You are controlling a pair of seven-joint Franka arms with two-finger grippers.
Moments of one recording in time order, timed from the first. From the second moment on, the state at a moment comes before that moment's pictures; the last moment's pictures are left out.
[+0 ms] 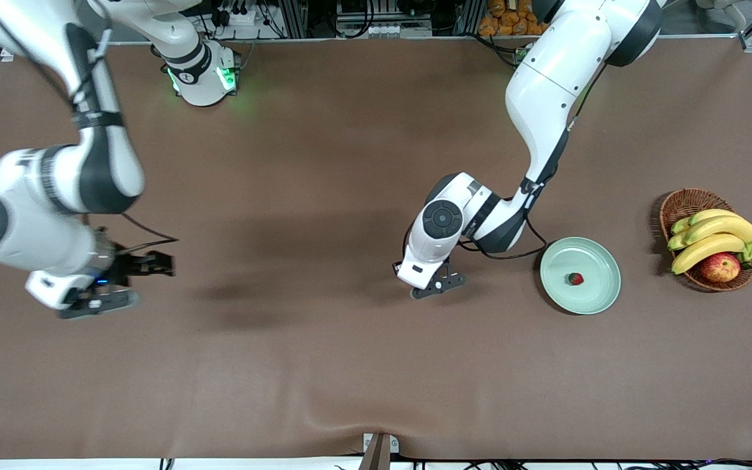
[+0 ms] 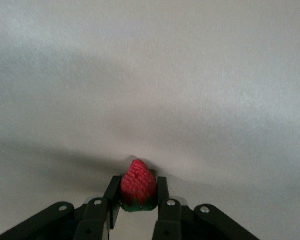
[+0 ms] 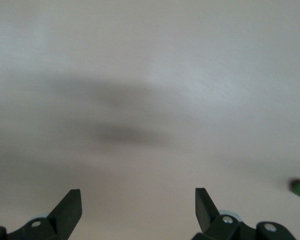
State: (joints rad) left arm -0.47 0.84 -0.20 -1.48 0.13 2.35 -1.00; right arm 0.17 0.40 -0.18 -1.62 0.13 1.95 -0.21
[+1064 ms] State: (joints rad) left arm -0.03 0.63 -0.18 -1.61 0.13 1.99 -0.27; right arm -0.20 0.66 -0.16 -1.65 0.05 2.27 -0.55
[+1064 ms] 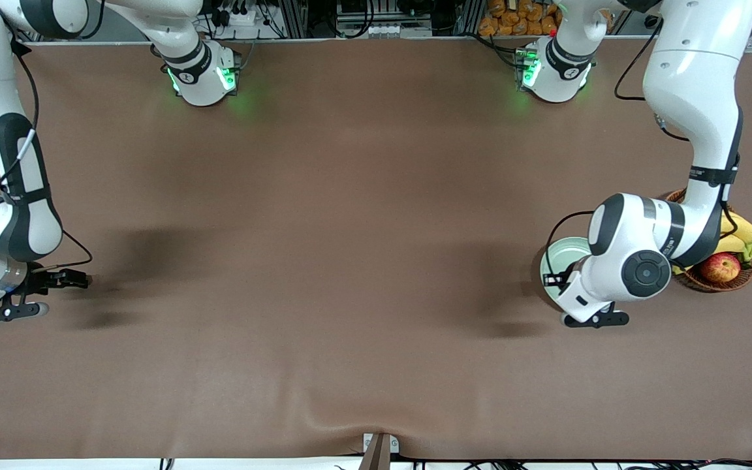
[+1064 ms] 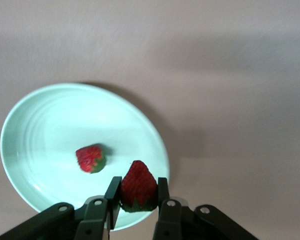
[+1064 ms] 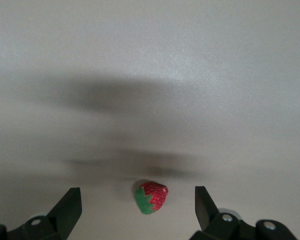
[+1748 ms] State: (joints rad) left arm 0.00 0.63 -0.18 -1.66 0.13 2.00 -0.26; right arm -0.23 0.74 -0.15 -1.65 0.09 2.32 -0.58
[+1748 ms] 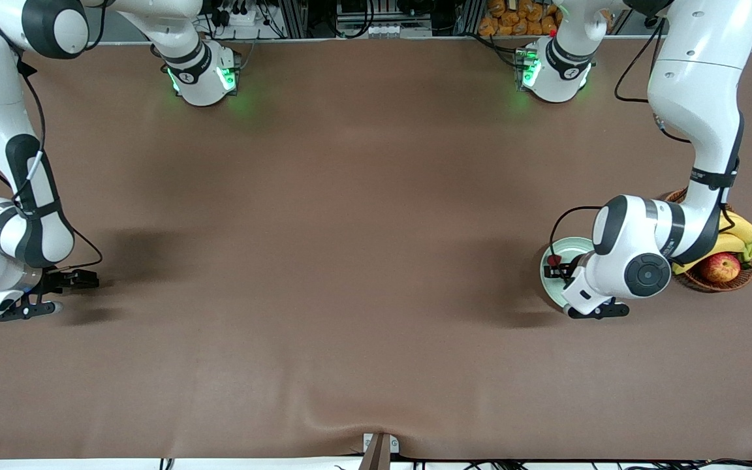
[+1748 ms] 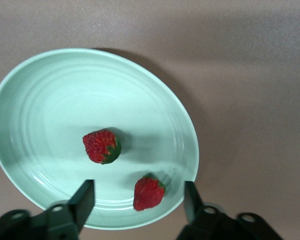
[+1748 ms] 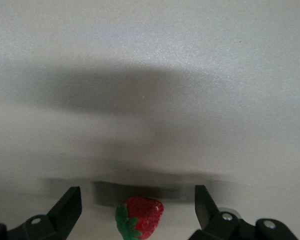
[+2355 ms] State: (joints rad) left arm 0.01 0.52 -0.18 -1.57 0.13 2.00 -0.26; right arm -0.23 0.75 -0.15 -1.65 0.10 2.32 -0.59
